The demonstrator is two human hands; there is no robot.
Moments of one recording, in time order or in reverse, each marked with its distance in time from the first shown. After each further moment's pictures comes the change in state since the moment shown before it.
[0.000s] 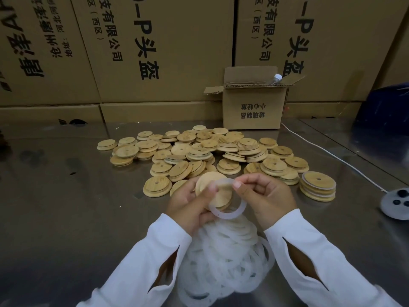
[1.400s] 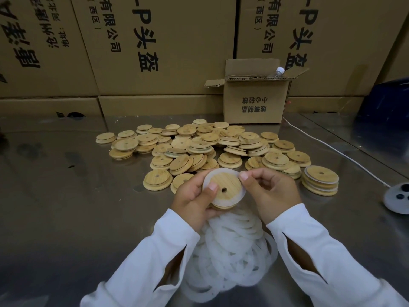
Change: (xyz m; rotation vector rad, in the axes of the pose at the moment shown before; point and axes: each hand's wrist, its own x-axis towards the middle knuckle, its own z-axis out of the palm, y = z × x) left_hand -0.002 -0.007 0.003 0.048 -0.071 0.099; right_hand 0.002 0.003 0.001 -0.203 0.101 -0.030
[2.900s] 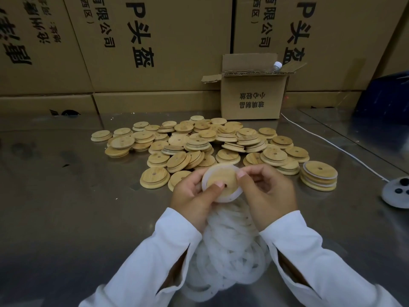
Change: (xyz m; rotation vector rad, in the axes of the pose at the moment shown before) left_hand 0.001 -0.001 0.009 -0.106 0.116 0.014; right_hand -0.012 0.000 0.009 -0.013 0.123 -0.062
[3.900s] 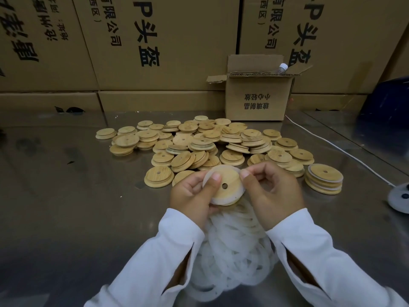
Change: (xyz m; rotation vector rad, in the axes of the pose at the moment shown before) left_hand -0.002 0.001 -0.002 0.045 0.152 -0.021; right_hand 0.004 -0.005 -0.002 -0.118 -0.073 -0.030
